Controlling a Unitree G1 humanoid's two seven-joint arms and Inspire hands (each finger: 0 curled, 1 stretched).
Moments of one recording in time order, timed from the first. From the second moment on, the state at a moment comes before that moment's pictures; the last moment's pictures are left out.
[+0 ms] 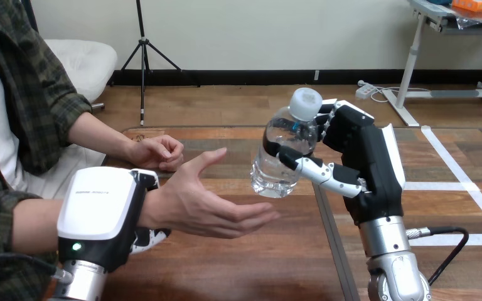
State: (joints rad) left arm 0.04 0.49 -0.26 0.14 0.95 -0.10 0.53; right arm -0.24 -0.04 -0.03 0.56 0.04 -0.77 0.12
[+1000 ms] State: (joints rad) left arm 0.05 0.45 -0.27 0.07 0.97 -0.13 0.53; right arm -0.19 -0.03 0.03 0.44 0.00 -0.76 0.12
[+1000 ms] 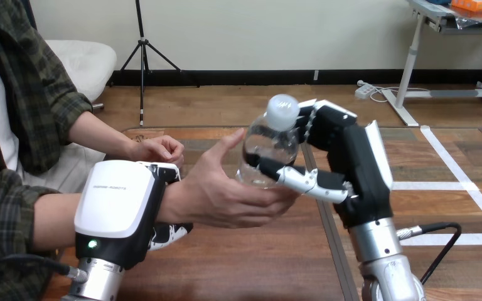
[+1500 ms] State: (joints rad) left arm 0.05 0.45 -0.28 0.07 0.98 -0.13 0.53; right arm -0.15 -0.03 0.07 0.39 0.03 -0.75 0.19
